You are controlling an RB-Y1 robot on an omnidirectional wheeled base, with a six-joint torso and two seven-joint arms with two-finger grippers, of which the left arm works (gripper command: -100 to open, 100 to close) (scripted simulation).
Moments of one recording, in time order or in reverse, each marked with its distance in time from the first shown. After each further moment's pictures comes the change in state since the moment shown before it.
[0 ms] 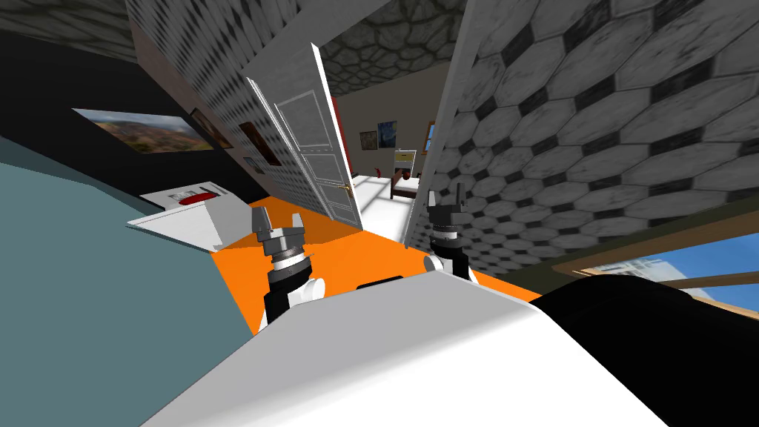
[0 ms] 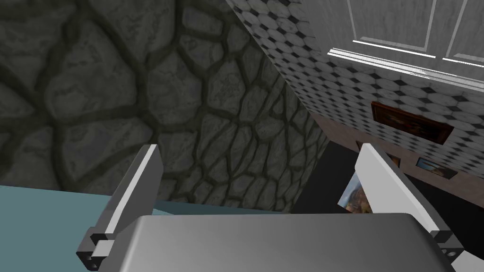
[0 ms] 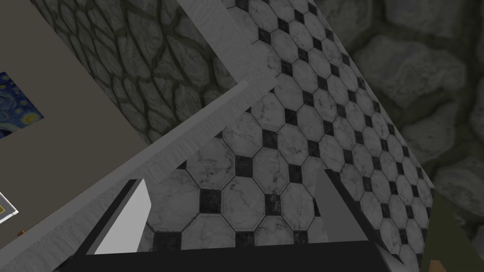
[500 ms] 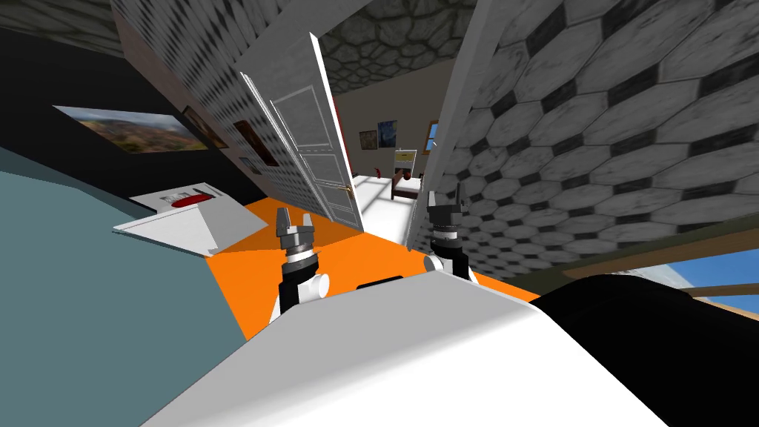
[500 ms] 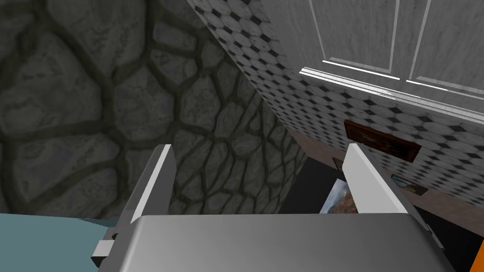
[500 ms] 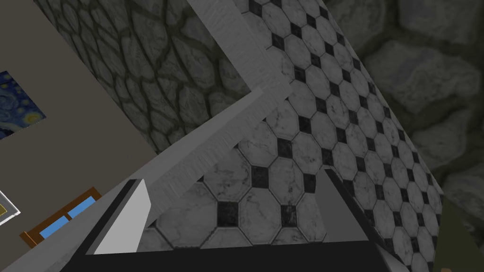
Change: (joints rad) arm -0.067 0.029 -0.014 0.103 -0.005 0.005 0.026
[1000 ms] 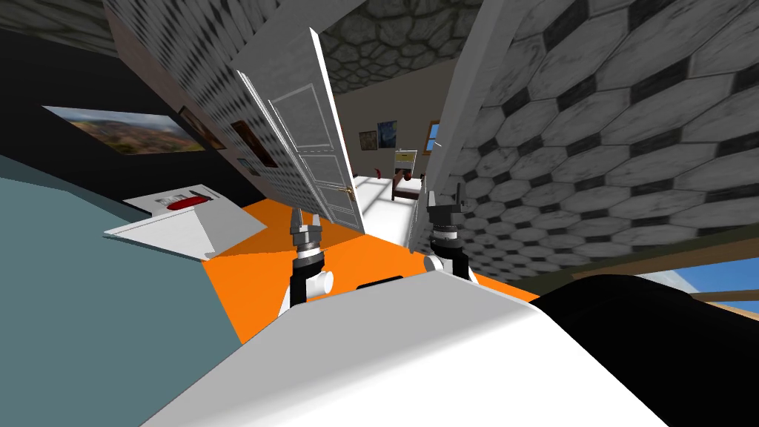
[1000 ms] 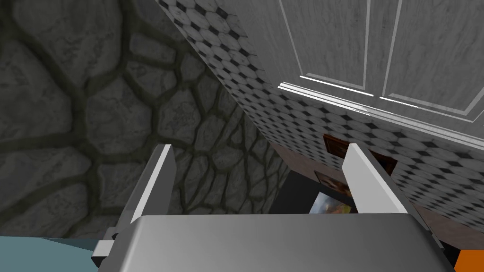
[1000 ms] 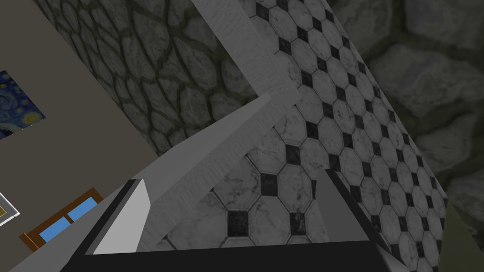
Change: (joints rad) arm -0.048 0.018 -0.022 0.090 -0.008 -0.003 0.020
